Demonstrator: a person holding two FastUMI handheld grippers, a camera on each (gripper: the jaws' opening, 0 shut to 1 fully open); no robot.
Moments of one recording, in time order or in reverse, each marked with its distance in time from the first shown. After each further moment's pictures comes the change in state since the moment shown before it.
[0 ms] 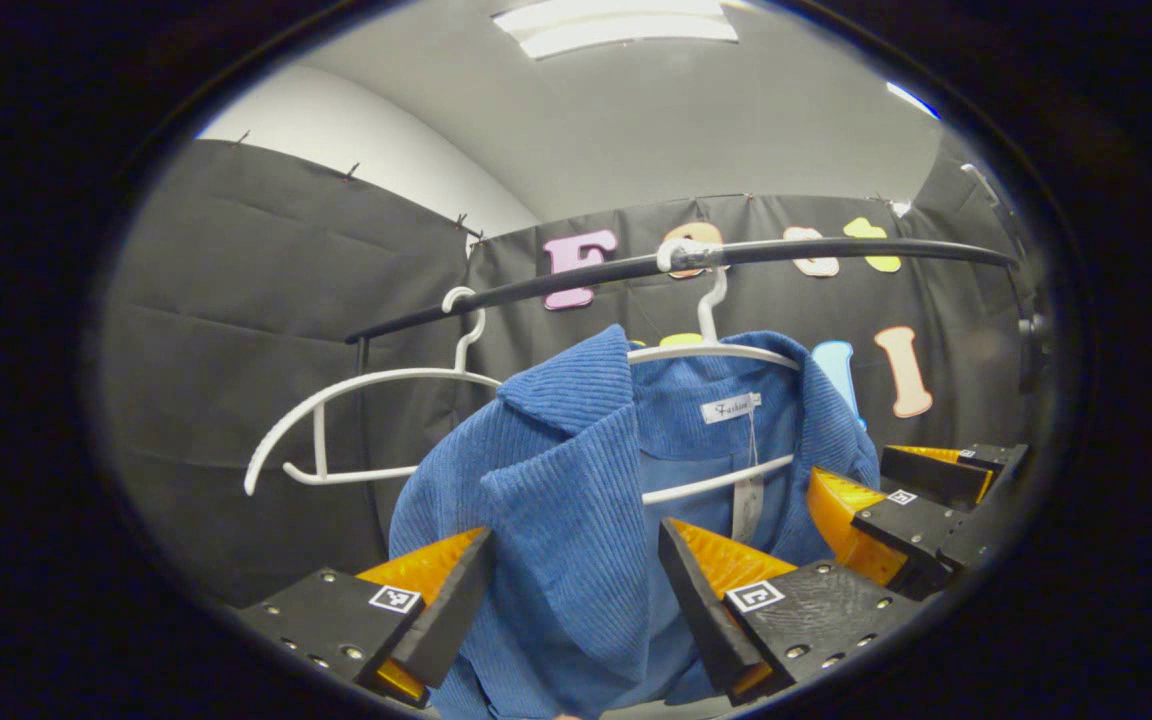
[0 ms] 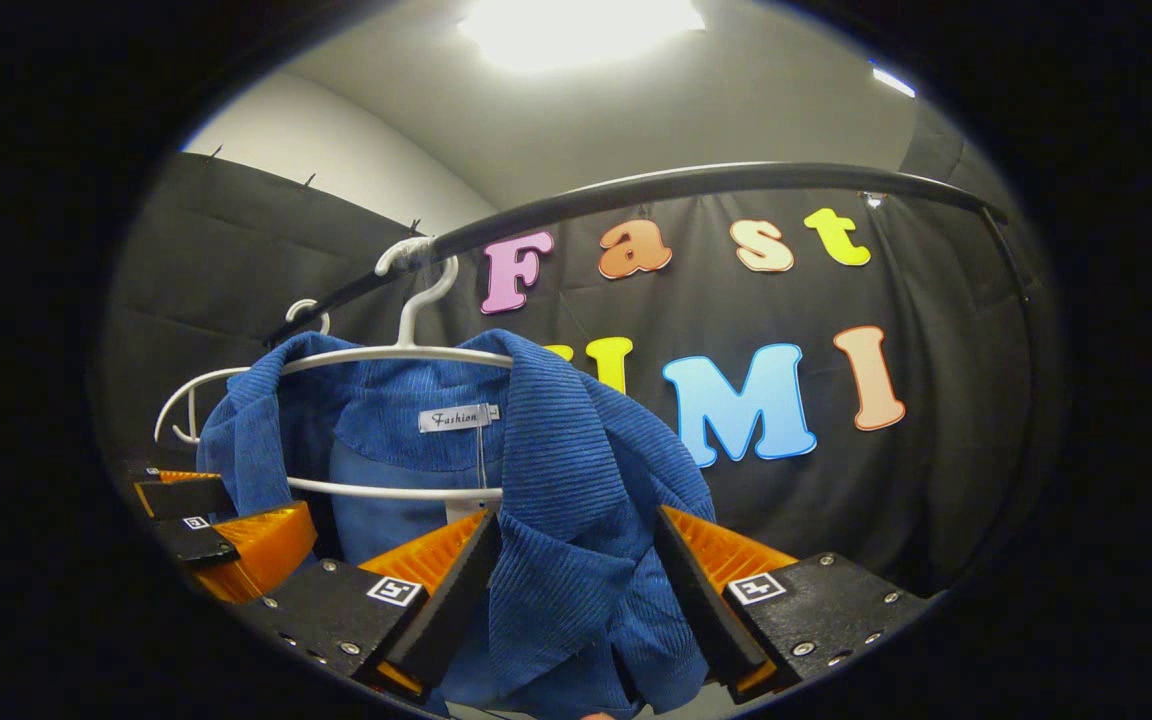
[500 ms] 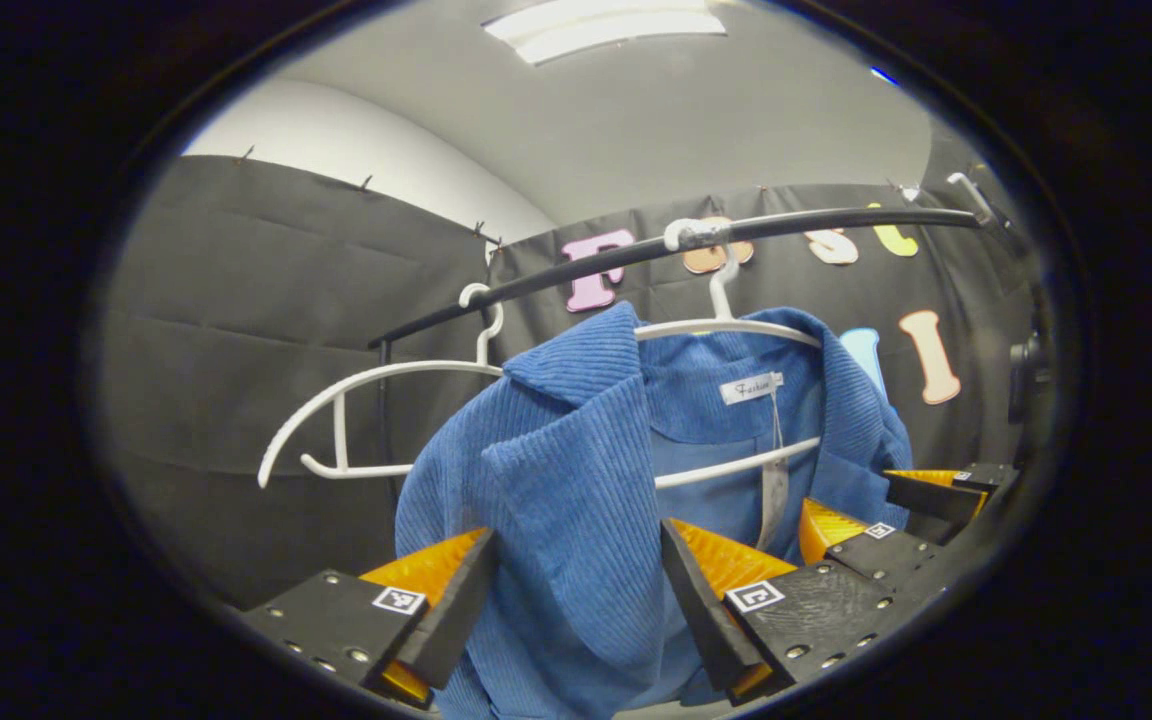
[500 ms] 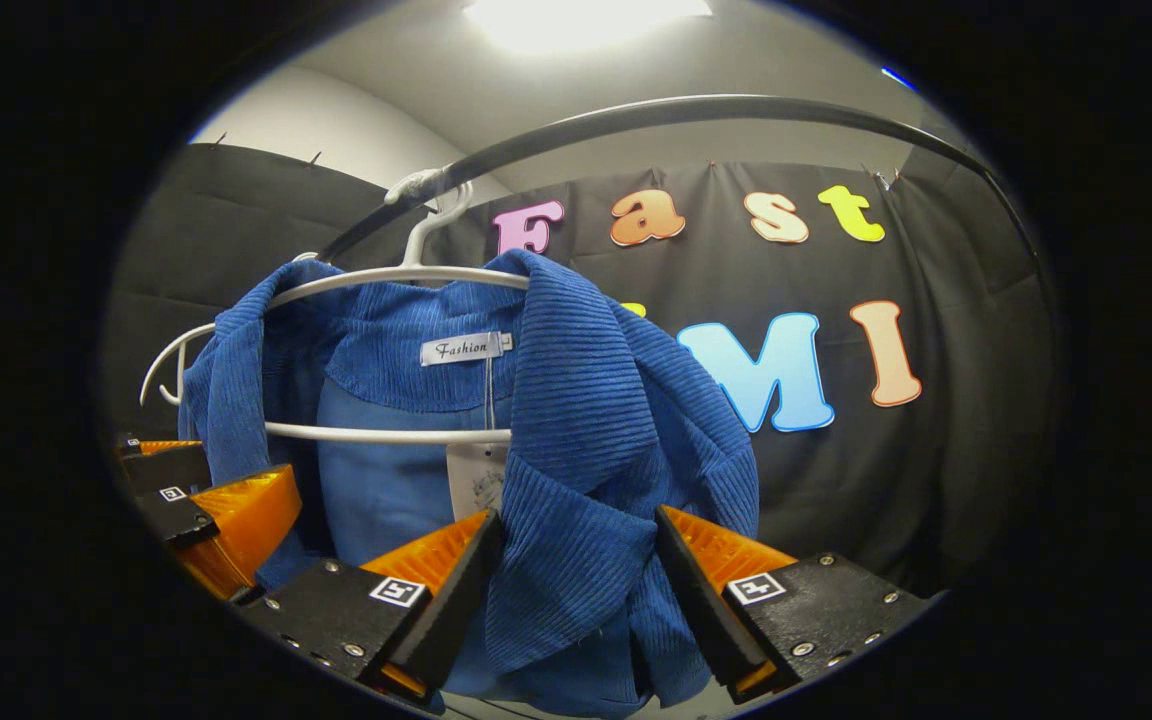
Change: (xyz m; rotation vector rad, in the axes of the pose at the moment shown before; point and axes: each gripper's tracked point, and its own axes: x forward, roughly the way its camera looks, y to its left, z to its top) left arm 0.005 0.006 -0.014 0.032 -0.004 0.085; right arm 0.014 0.013 -0.040 -0.003 0.070 0.024
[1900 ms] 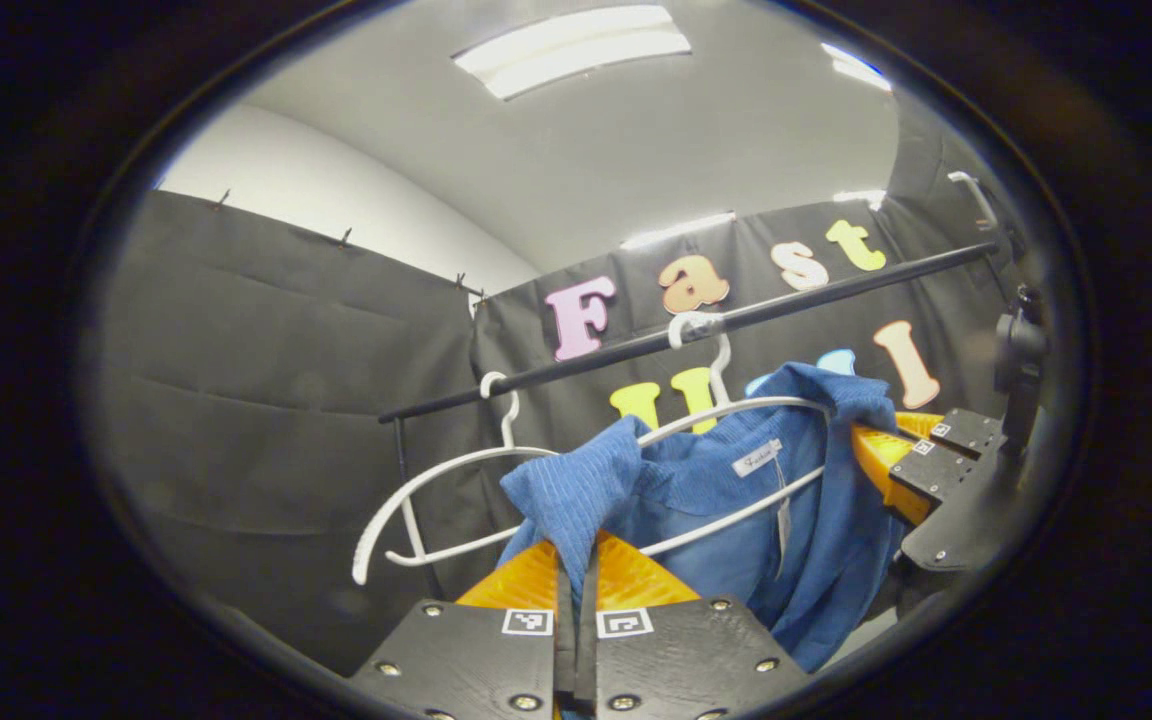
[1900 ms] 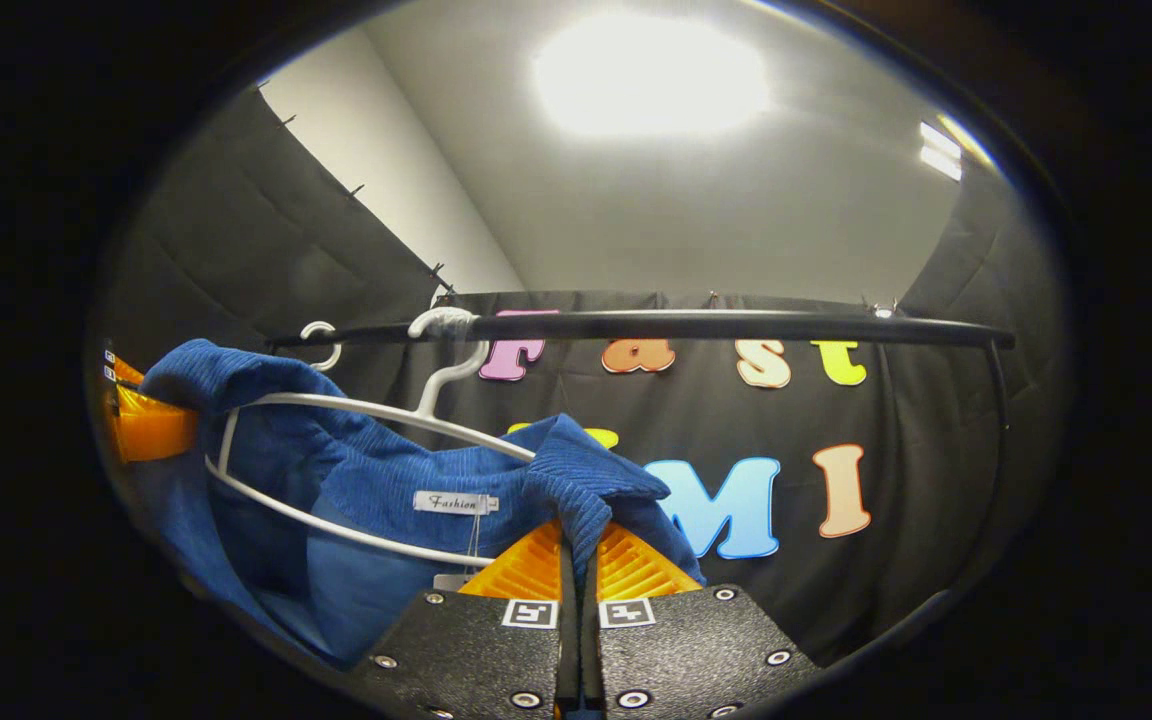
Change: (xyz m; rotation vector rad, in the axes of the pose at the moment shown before) left arm -0.037 0.038 0.078 0.078 -0.138 -0.065; right arm -0.031 -0.017 0.112 -0.229 -0.365 -0.102
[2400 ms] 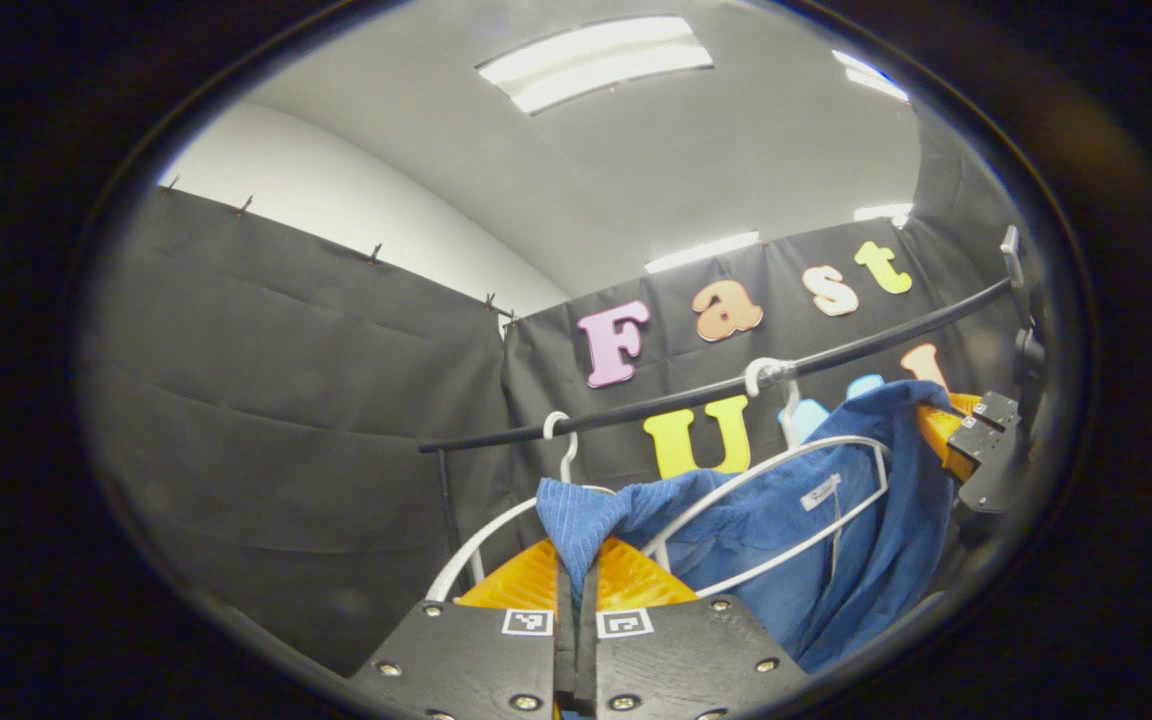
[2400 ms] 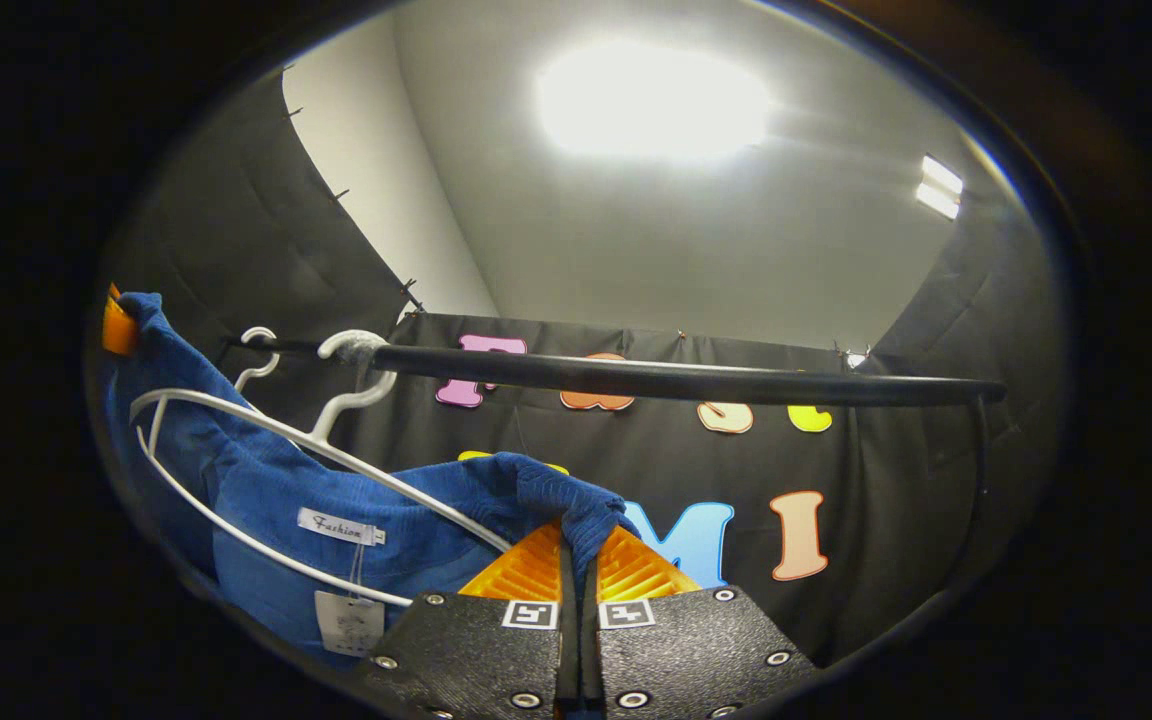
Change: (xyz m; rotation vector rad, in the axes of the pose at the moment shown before) left arm 0.017 0.063 0.024 -0.014 -0.050 0.056; right arm 0.032 -0.062 0.016 -0.080 -0.080 -0.082
